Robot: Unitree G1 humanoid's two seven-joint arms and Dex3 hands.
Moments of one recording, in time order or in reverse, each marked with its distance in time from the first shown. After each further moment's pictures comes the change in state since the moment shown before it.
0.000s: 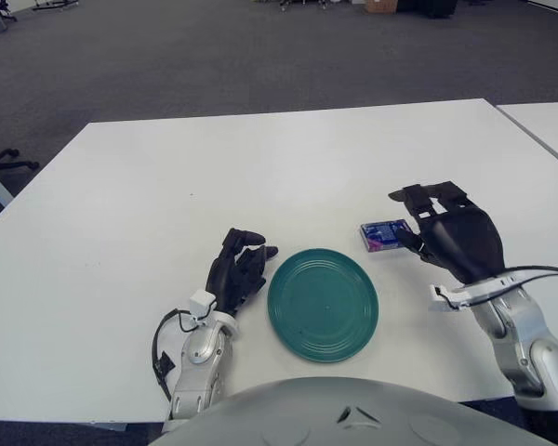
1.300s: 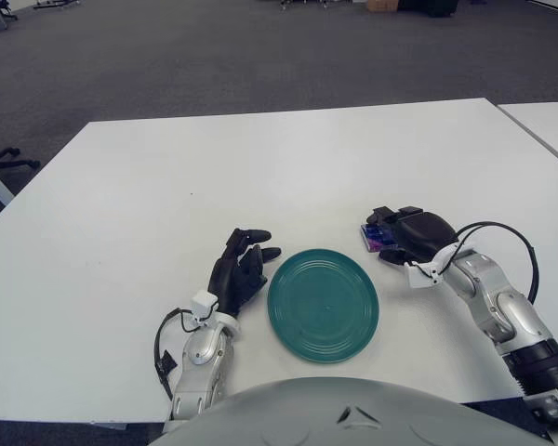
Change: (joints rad) left arm 0.005 0.005 -0.019 -0.005 0.019 -0.009 -0.005; right arm -0.232 -0.095 0.223 0.346 0.190 0.046 0.334
